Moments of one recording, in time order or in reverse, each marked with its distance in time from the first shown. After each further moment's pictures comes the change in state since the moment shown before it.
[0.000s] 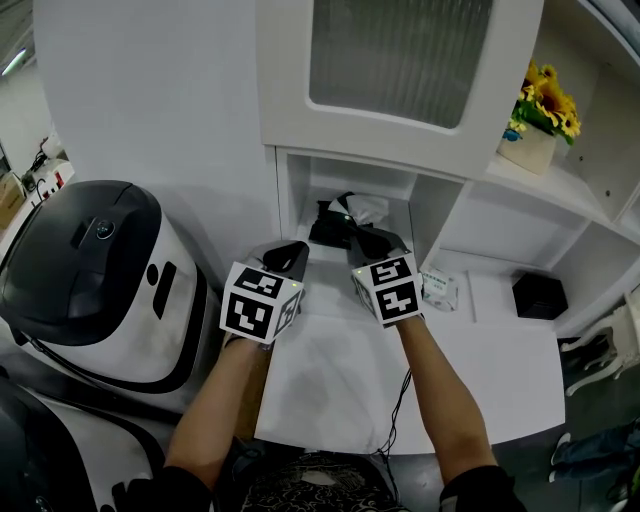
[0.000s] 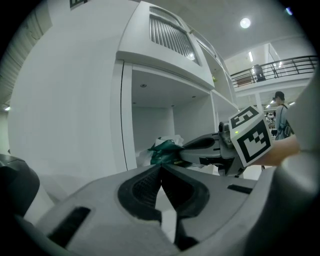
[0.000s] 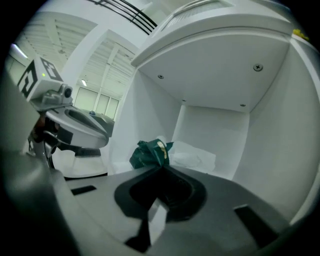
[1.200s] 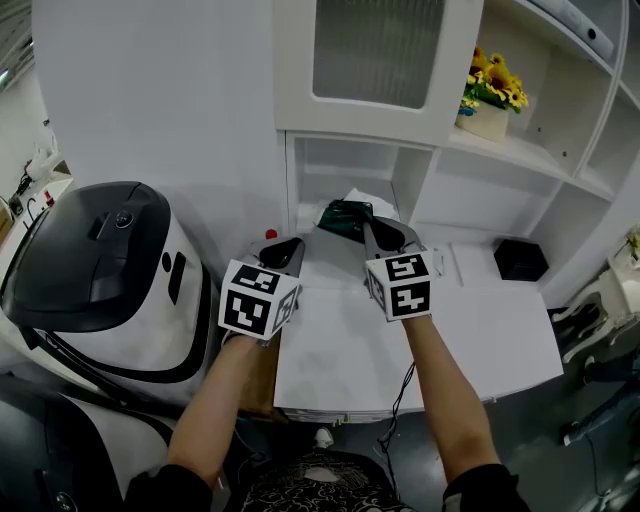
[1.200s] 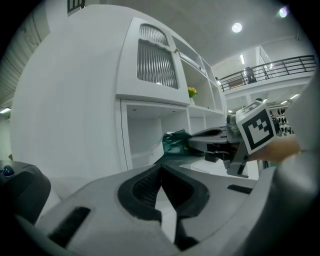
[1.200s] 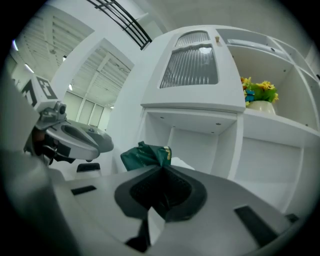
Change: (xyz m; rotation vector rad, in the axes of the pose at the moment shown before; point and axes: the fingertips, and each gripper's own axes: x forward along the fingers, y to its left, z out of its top) left arm -0.098 -0.039 0.008 0.039 -0.030 -0.060; right arm -0.120 0.031 0.040 0.070 -0.092 -0.188
